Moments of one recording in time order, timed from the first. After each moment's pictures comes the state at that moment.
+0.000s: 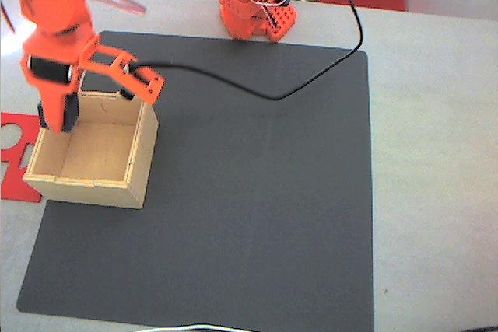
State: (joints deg) arm 35.0 55.2 24.6 99.5 -38.5
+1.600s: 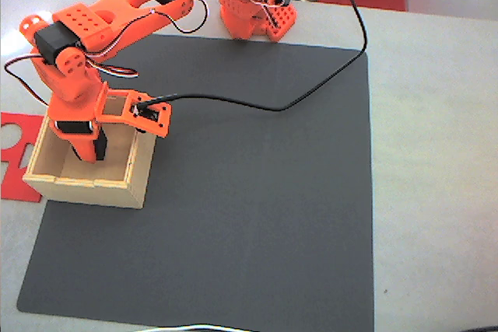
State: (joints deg) arm 34.4 40.9 24.7 98.0 -44.6
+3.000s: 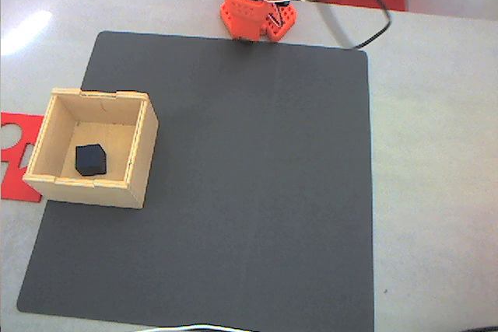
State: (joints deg) arm 8.8 112.4 30.3 103.3 -31.4
